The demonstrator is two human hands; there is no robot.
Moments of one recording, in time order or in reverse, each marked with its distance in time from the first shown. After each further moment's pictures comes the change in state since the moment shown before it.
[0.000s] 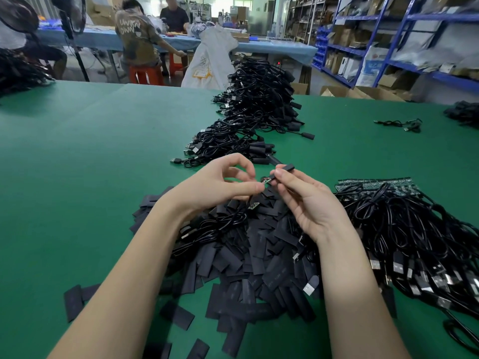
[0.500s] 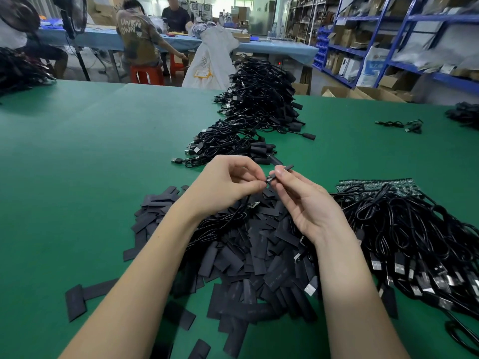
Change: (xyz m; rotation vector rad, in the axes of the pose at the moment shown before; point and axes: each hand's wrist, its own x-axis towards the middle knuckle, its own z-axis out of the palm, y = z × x) left_hand 0.003 -0.002 0.011 0.175 0.147 0.165; right_hand 0.002 0.004 0.001 0.069 0.028 0.013
